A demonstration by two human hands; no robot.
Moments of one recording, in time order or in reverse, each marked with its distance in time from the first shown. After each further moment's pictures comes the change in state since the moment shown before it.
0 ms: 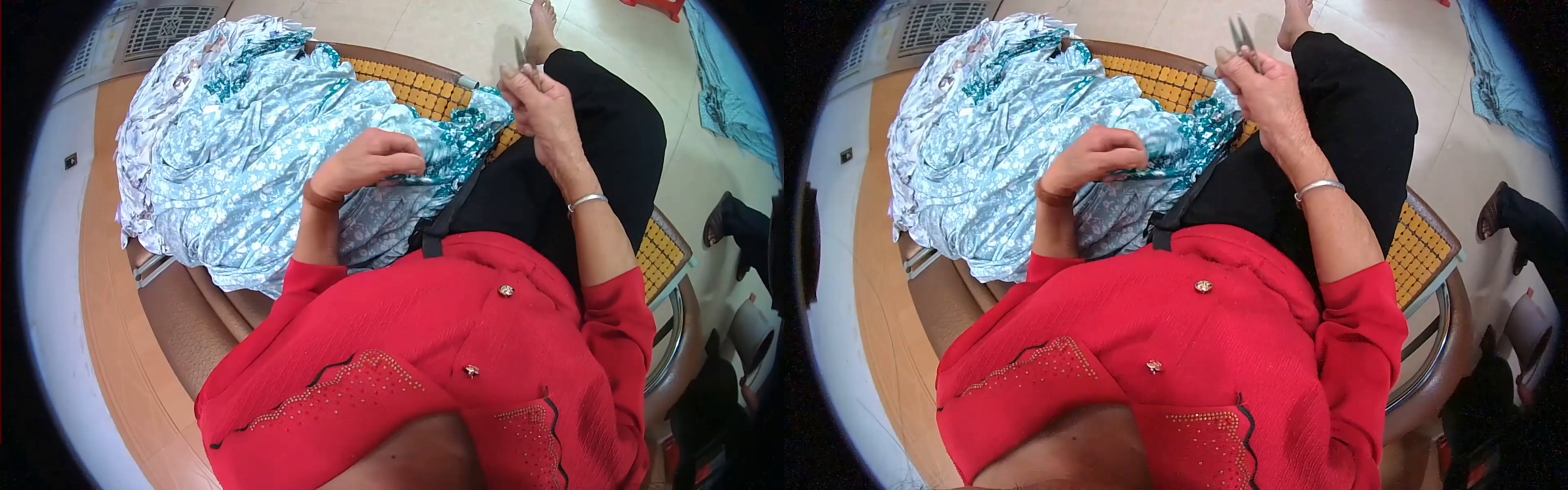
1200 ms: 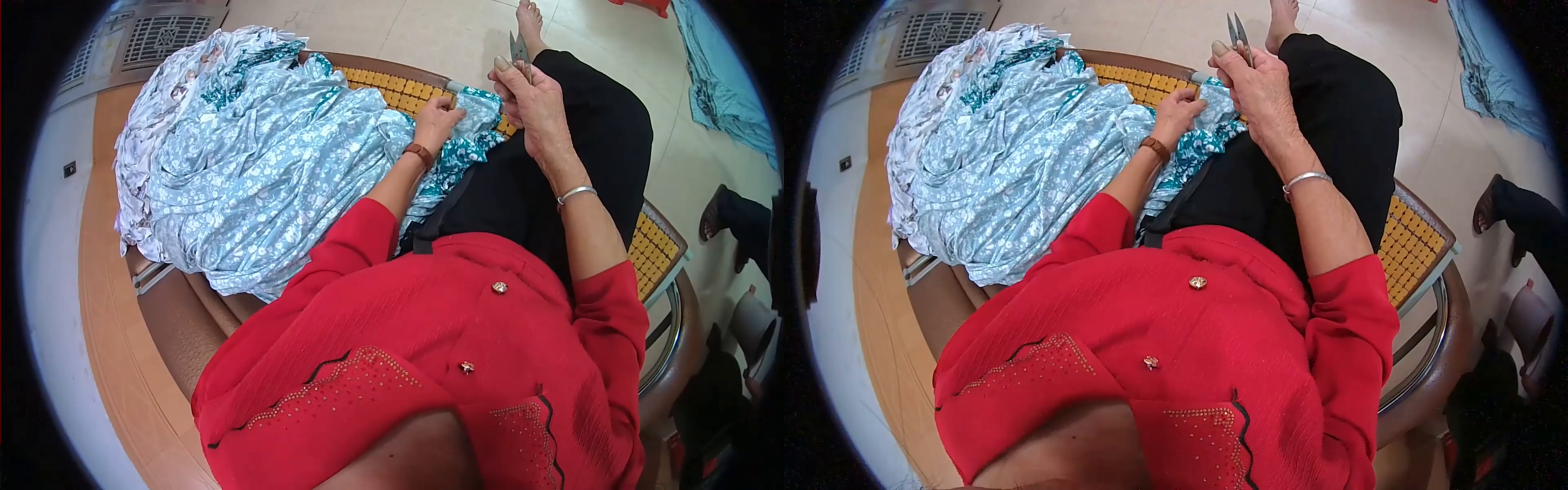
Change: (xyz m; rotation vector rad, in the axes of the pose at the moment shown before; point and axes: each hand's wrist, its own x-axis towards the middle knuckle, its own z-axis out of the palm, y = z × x) left_hand 0.168 -0.083 0.062 -0.403 0.699 0.066; right_hand 0.003 -0.002 -0.006 0.029 0.041 -0.102
